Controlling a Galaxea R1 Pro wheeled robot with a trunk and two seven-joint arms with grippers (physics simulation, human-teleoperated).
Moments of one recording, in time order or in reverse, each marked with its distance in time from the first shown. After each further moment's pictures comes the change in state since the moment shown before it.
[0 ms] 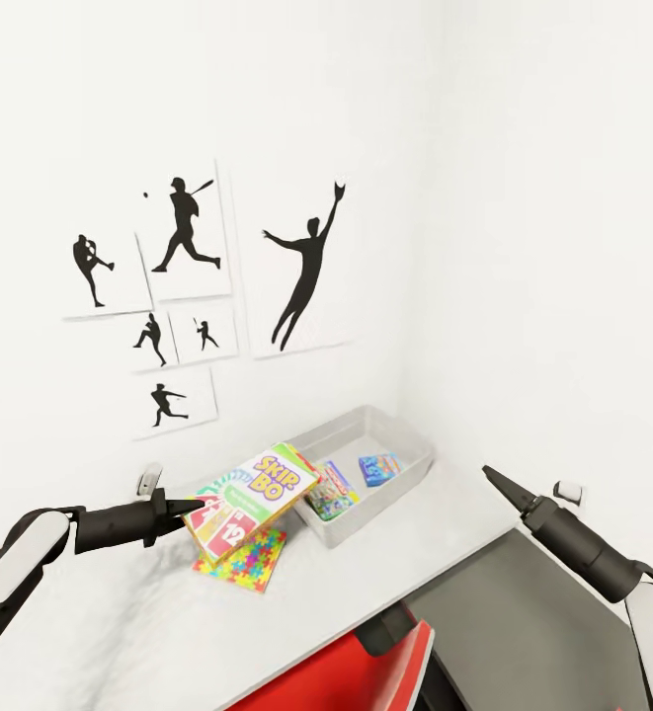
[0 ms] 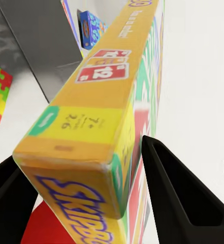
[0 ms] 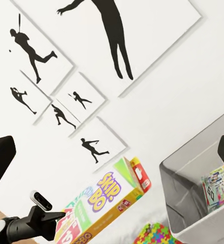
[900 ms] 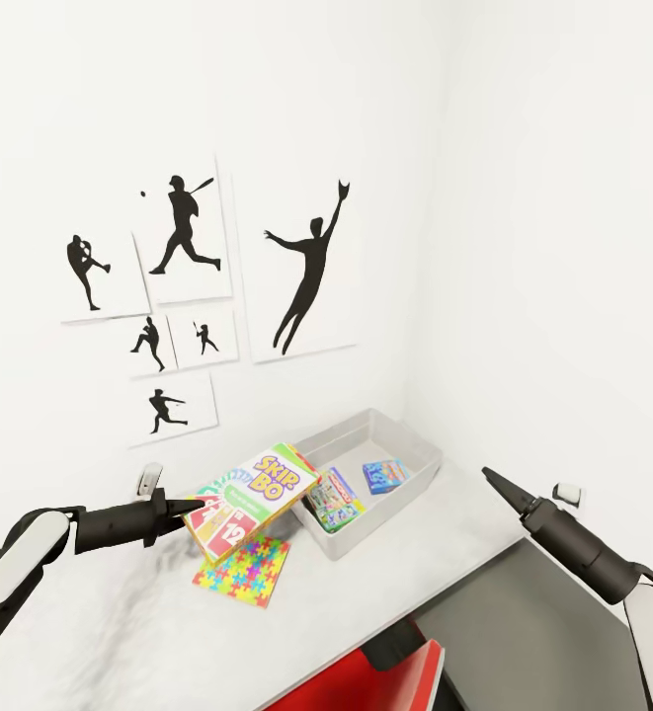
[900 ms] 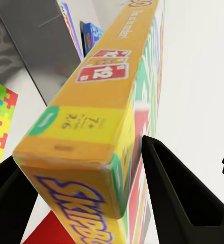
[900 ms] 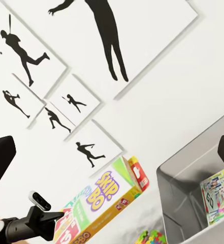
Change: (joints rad) left arm 0.000 0.000 0.001 0.000 0.001 0.000 0.001; right arm 0.000 -0.001 0.000 0.017 0.000 -0.006 0.000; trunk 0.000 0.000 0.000
